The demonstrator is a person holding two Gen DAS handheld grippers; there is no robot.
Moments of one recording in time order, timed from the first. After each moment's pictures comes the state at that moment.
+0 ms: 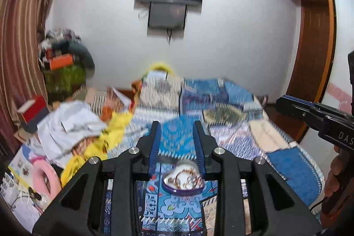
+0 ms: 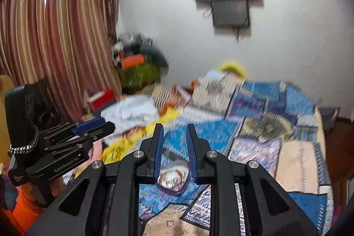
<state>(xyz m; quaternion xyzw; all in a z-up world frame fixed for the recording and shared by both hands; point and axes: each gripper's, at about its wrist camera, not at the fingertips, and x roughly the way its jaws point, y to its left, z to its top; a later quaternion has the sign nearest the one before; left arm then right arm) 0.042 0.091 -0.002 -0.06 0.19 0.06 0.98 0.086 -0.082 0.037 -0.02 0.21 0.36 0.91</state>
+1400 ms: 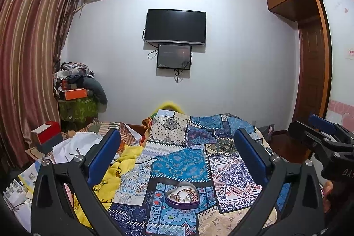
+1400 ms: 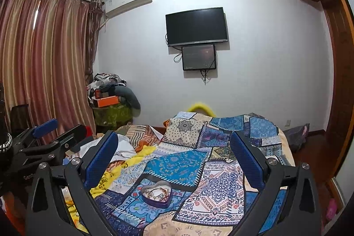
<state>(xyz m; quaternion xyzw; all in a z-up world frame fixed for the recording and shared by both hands) -0.038 0.060 0.037 -0.04 0.08 0.10 0.99 0.006 -0.115 0.053 0.01 0.09 0.26 0.96</state>
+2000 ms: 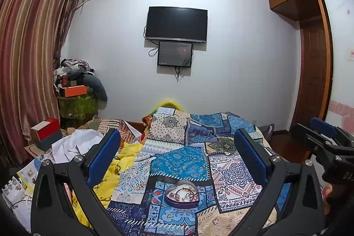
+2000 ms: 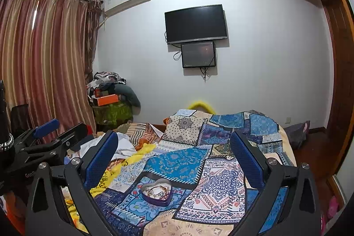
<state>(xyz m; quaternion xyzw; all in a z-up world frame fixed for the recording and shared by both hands) -0.034 0.061 0.034 -0.04 0.09 0.10 0.99 0.007 -0.113 0.052 0.02 0.10 0.26 0.96</state>
